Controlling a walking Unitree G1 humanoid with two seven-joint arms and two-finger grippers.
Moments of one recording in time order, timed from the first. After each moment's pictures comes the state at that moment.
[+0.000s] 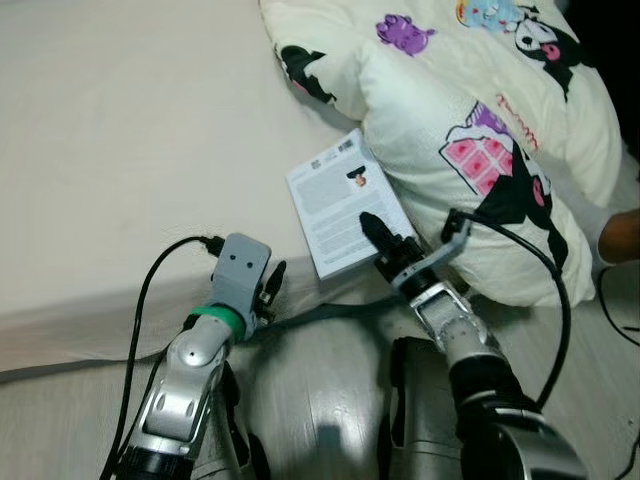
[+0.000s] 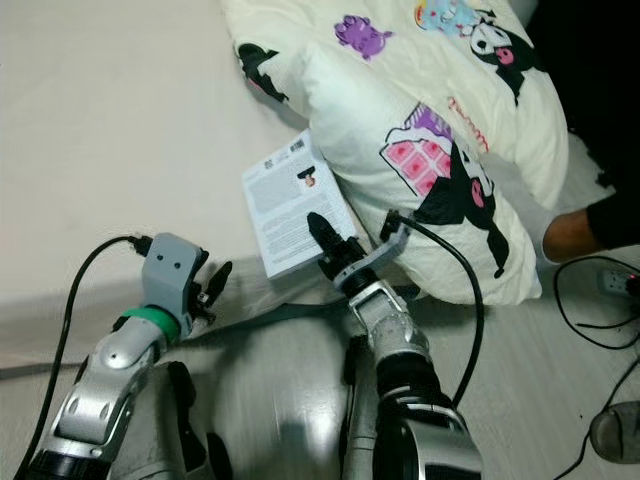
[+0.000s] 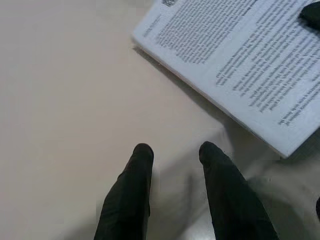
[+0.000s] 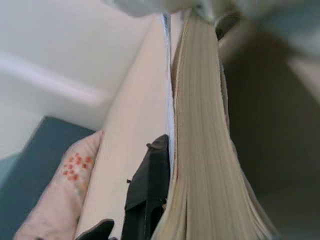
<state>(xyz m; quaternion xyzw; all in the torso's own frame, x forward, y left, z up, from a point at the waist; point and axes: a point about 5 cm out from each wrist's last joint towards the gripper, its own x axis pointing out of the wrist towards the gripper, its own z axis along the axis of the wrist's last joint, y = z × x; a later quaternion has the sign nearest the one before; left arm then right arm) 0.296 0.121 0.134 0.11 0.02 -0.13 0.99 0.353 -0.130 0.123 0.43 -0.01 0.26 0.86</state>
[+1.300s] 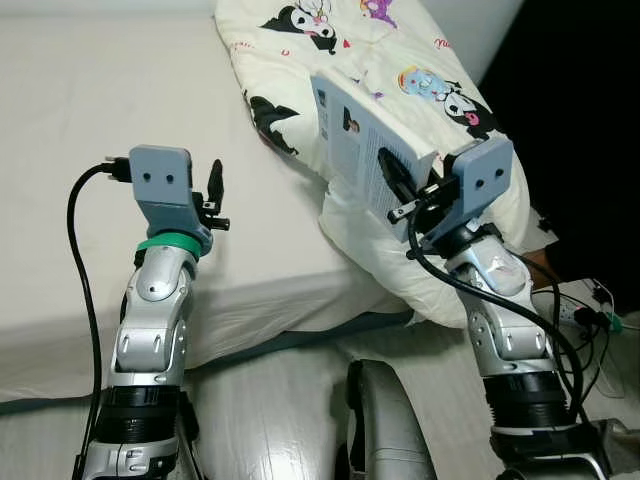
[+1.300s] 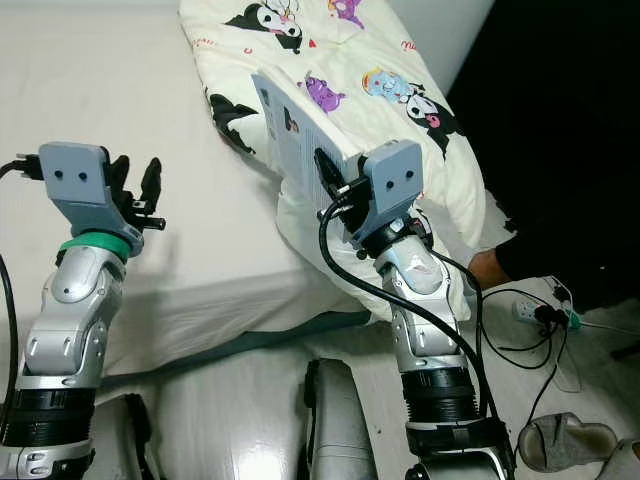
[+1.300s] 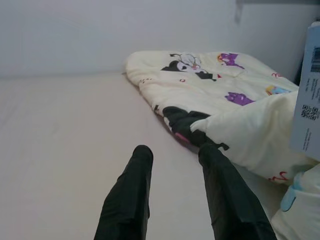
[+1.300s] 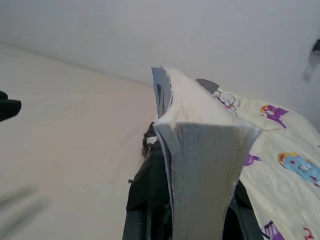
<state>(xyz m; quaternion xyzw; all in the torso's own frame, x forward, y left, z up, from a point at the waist) 0.326 0.160 0.213 0.03 -0.13 0.01 0.99 0.327 -0.133 0.226 -0.06 -0.23 0.22 0.95</state>
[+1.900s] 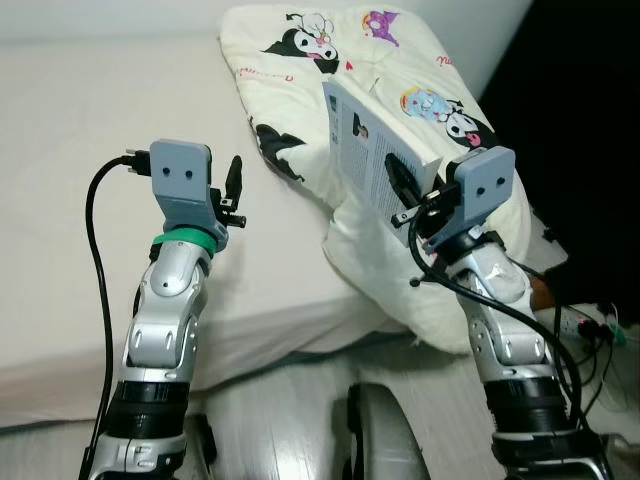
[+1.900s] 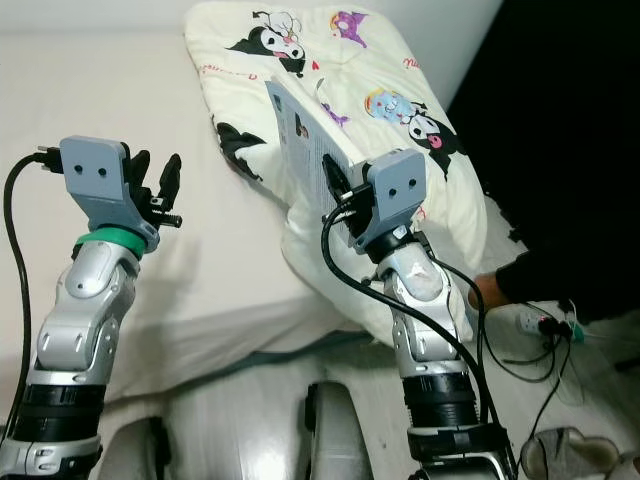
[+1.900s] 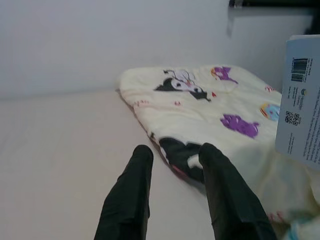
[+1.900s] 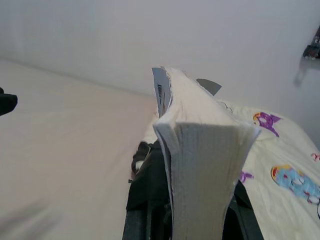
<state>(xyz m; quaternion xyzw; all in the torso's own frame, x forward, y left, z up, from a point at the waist) 0.328 0.150 0.218 0.03 -0.14 -0.01 0.99 0.328 -0.135 0.221 -0.05 -0.23 0.21 0.95</state>
